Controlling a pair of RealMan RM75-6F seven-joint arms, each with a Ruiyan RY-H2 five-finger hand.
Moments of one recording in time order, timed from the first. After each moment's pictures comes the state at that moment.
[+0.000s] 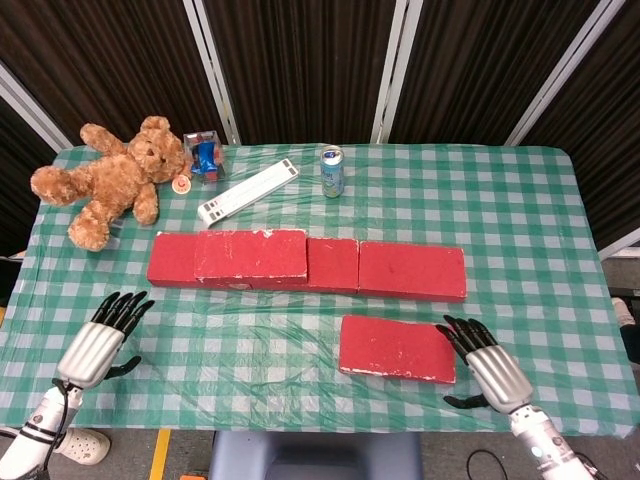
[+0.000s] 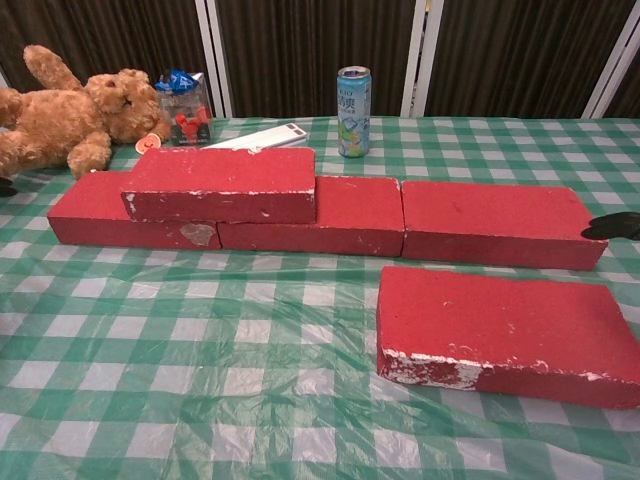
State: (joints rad) left arm -0.34 -1.32 0.16 -1.29 1.59 1.44 -0.06; right arm 0.21 -1.20 -0.05 -1.76 -1.60 1.17 -0.11
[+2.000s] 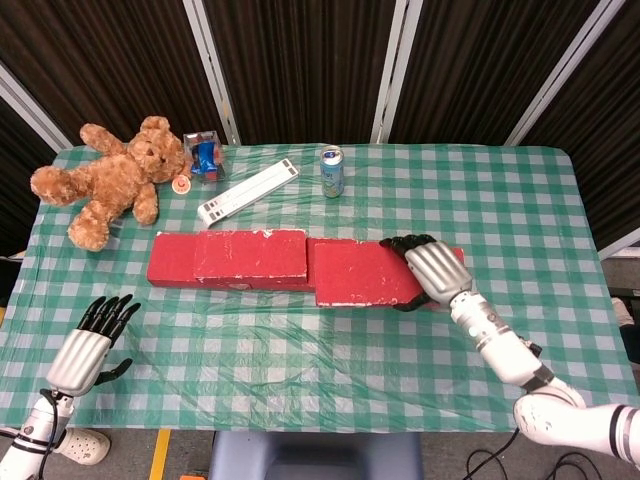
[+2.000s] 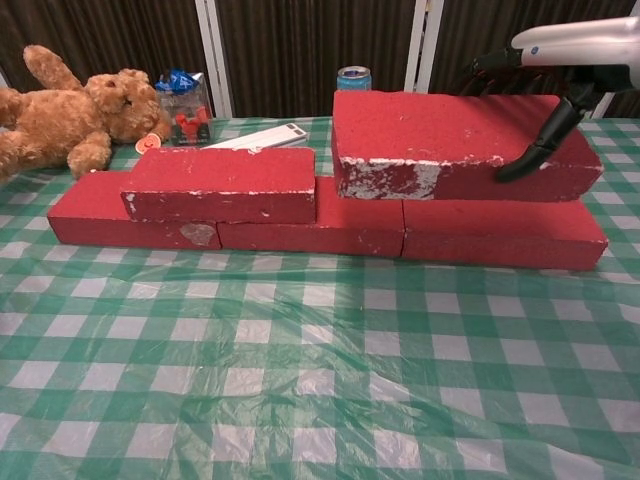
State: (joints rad) left arm -0.25 -1.36 0.07 -1.21 1.64 1.44 -0.08; right arm 0.69 -1.11 0.30 -1.80 -1.05 0.77 -0.32
